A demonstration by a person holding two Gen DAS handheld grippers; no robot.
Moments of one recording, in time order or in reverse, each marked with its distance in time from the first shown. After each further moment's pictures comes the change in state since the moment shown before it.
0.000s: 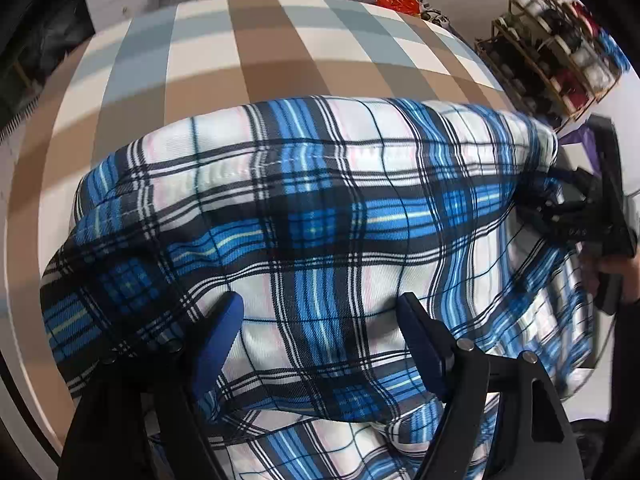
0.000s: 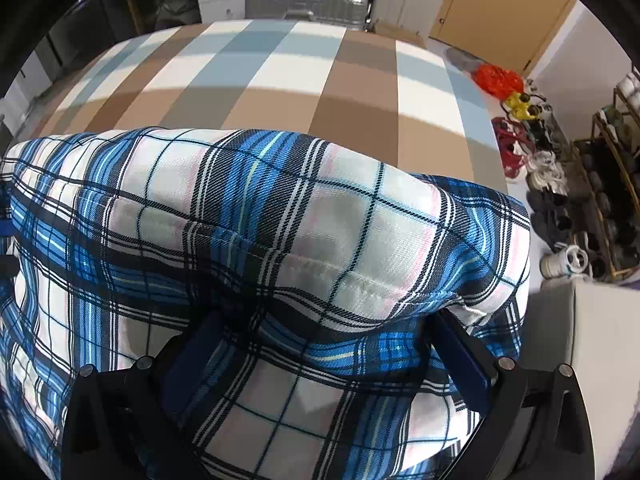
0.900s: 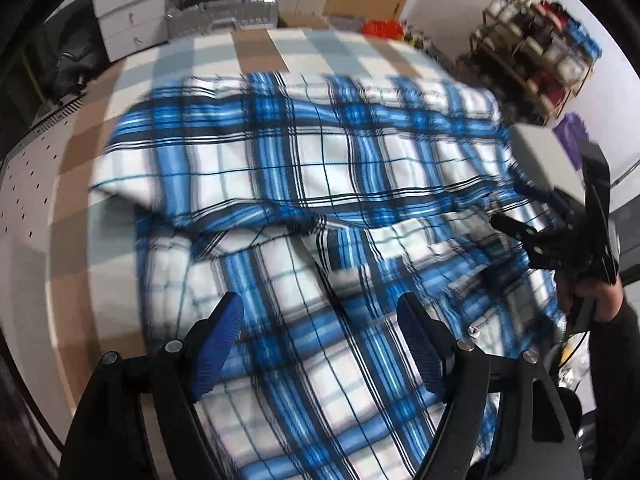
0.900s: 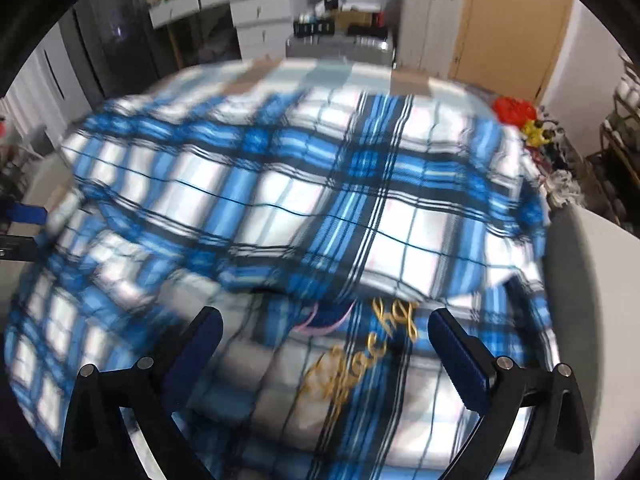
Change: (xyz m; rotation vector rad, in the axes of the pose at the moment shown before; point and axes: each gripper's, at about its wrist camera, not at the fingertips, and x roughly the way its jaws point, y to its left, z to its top) left arm -0.077 0.005 -0.124 0.018 -0.137 -0.005; right arm -0.082 0.064 -0.107 0.017 -0.227 0.132
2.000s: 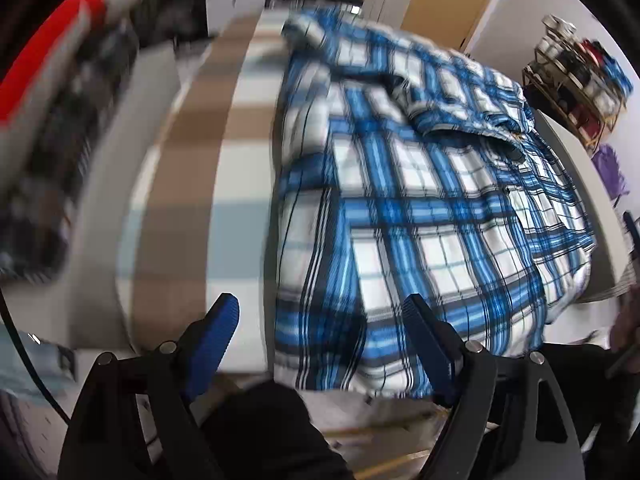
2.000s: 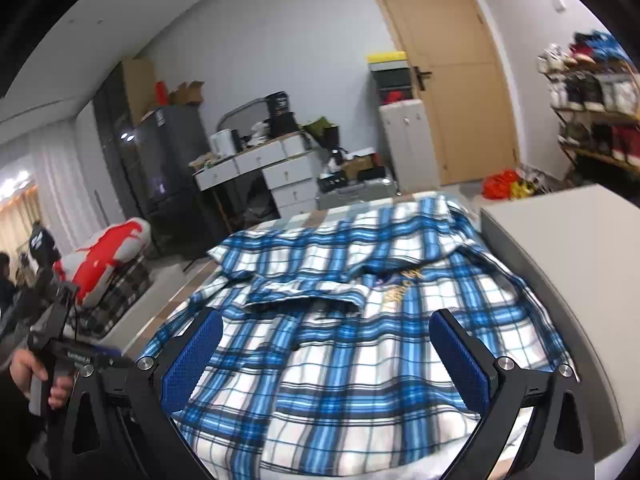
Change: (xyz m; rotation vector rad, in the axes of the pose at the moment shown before) left arm -0.008 0.015 -0.140 -0.226 -0.064 0.126; right arm -0.193 0.040 -0.169 0.226 -0.574 0.147
